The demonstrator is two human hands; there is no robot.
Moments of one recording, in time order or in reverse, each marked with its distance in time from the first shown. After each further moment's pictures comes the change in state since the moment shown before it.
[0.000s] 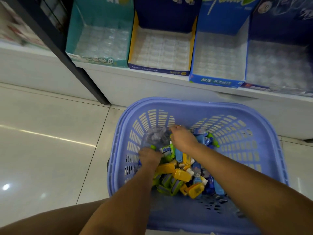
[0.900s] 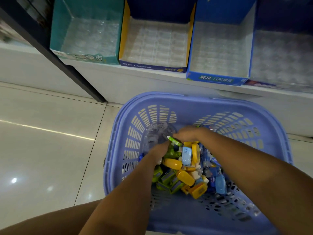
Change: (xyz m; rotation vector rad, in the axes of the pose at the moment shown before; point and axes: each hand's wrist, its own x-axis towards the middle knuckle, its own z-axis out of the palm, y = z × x) left_hand 0.012 0.040 0.006 -0.407 -0.386 -0.087; right_hand 0.031 0.039 -0.011 0.072 -0.518 0.124
